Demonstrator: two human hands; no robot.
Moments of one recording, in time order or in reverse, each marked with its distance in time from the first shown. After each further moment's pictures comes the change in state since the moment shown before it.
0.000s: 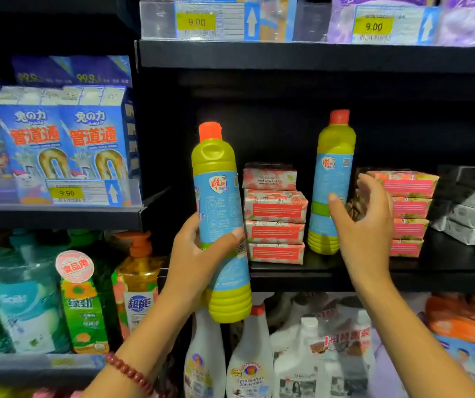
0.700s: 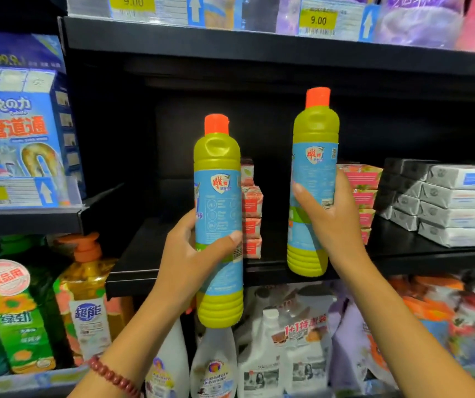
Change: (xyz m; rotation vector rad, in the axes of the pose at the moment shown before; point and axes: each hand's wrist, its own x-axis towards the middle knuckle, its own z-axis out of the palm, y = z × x) left_hand -0.003 -0.005 0.045 0.036 -0.137 0.027; right_hand 0.018 0.005 -0.029 0.187 -0.194 -0.001
